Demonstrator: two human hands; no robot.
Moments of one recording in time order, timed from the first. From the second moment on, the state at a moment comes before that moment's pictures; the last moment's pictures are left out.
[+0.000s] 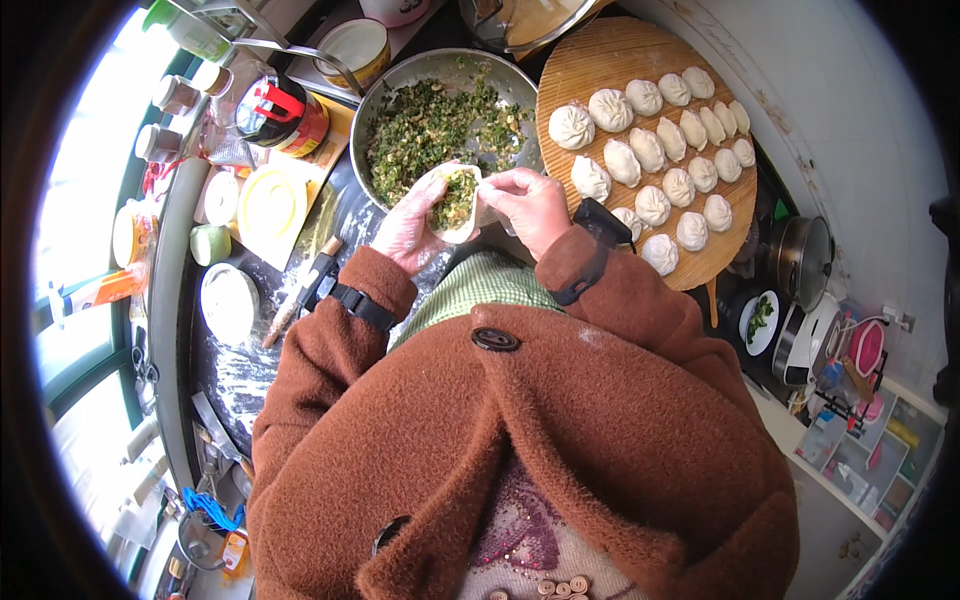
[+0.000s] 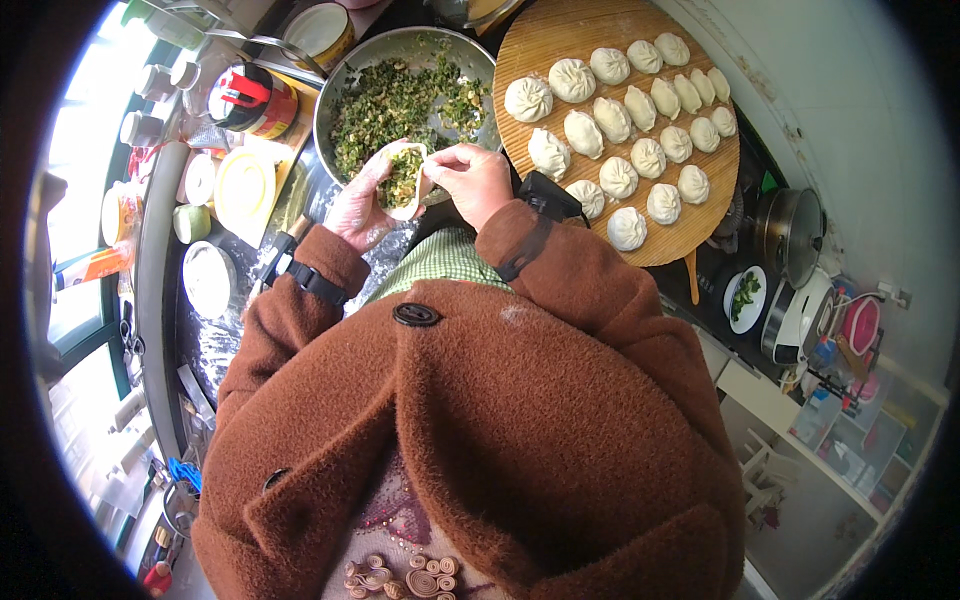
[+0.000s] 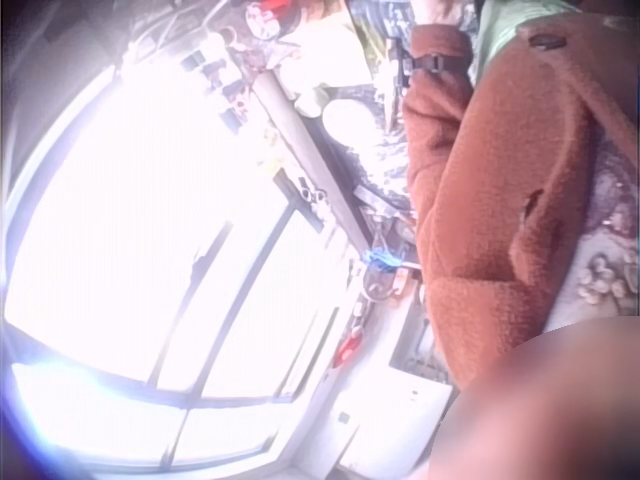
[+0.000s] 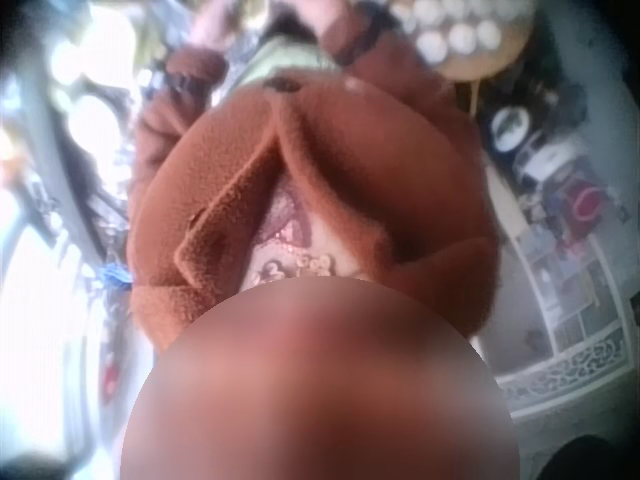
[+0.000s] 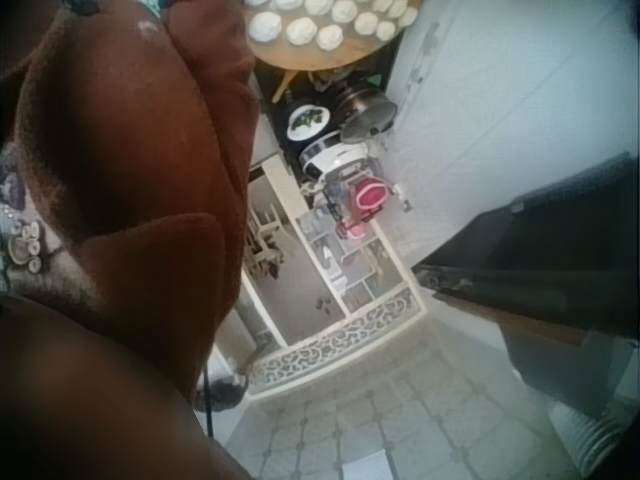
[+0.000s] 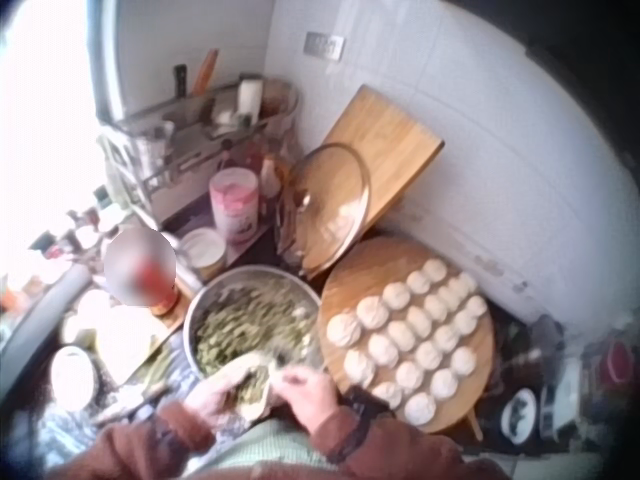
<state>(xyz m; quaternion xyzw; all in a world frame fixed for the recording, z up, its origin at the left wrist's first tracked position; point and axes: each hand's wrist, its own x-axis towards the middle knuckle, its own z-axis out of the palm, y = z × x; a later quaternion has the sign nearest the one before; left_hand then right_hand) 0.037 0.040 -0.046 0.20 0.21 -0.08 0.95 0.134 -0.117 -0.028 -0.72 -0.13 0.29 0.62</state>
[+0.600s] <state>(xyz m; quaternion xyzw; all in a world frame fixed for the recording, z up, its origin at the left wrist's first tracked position) 0.035 0.041 -0.045 0.27 0.20 -0.10 0.94 0.147 -0.124 -0.023 -0.63 -0.08 0.45 0.63</state>
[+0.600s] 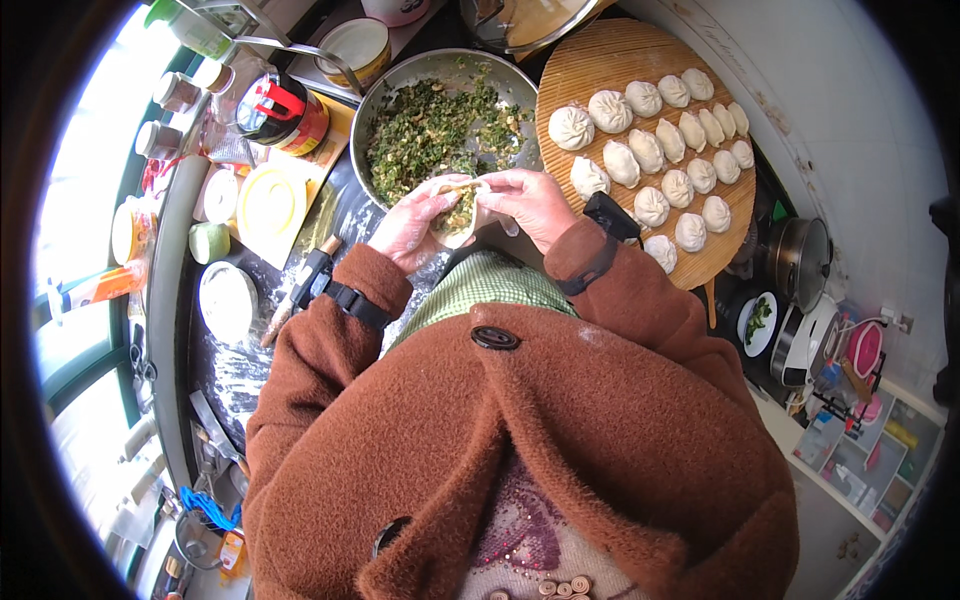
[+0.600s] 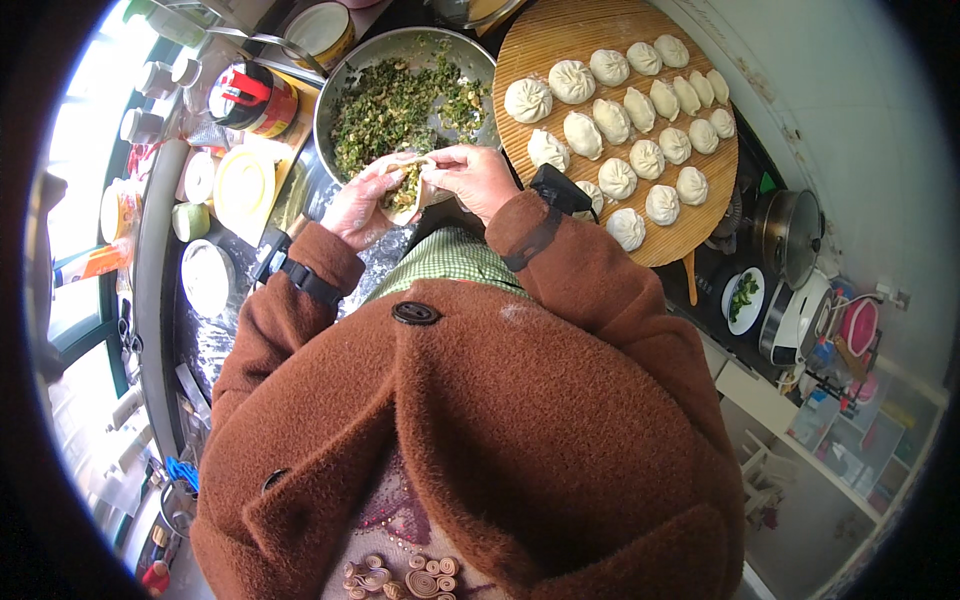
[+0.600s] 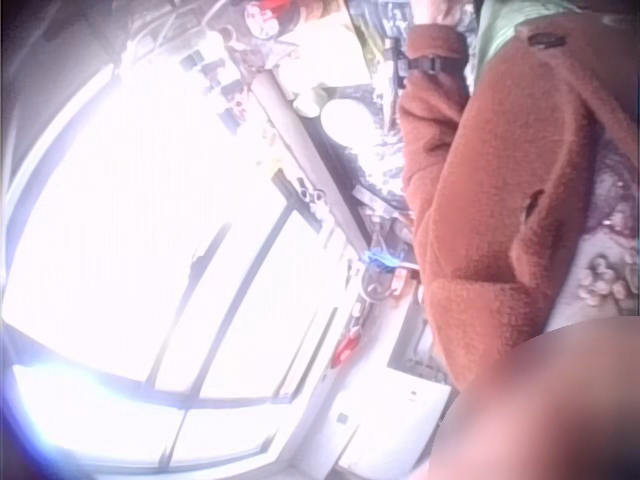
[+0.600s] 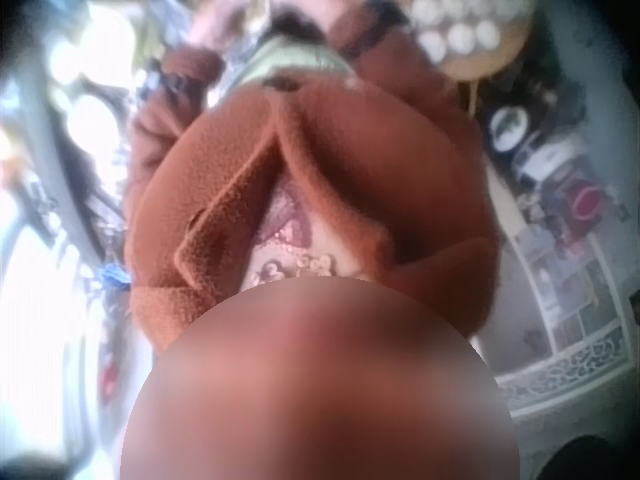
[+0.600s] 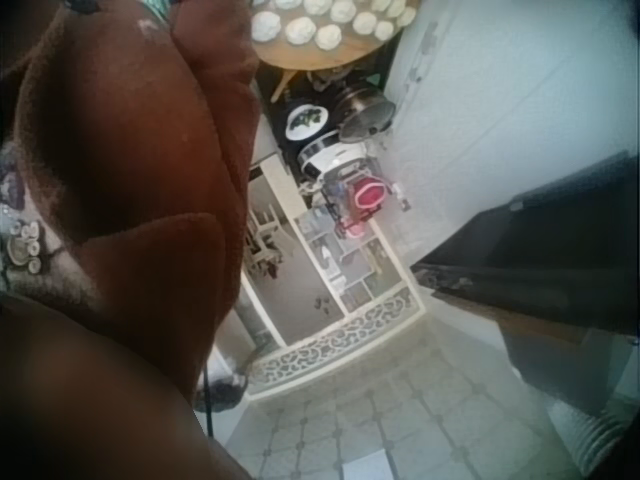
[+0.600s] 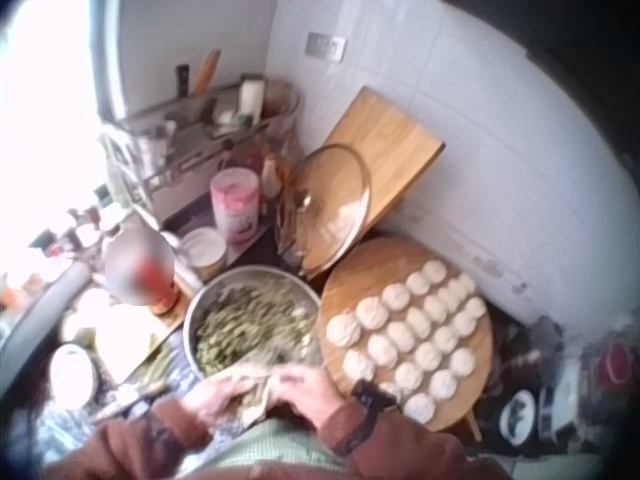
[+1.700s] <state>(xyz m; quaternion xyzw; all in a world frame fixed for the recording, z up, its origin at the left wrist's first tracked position) 0.045 0.050 -0.028 0.36 0.25 -0.12 0.89 0.135 -0.125 -0.032 -0.72 -0.14 0.31 0.60</state>
